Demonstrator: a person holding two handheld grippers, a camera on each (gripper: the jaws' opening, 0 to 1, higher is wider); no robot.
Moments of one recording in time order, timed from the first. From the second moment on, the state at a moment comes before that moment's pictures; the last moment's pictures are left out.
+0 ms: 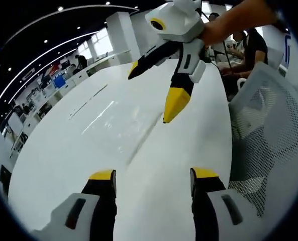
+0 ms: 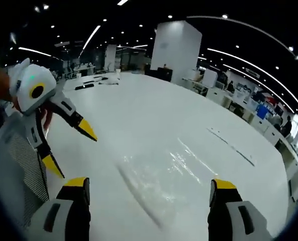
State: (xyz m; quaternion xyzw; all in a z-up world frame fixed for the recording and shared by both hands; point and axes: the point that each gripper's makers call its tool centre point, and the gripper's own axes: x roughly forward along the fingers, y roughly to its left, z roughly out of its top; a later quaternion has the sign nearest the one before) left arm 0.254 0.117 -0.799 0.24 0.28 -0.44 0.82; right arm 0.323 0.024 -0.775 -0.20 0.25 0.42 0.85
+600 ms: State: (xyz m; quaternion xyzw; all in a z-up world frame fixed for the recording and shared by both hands) left arm 0.214 0.119 -0.774 0.14 0.26 -0.43 0.86; right arm 0.261 0.000 -0.771 -0.09 0.26 0.37 0.89
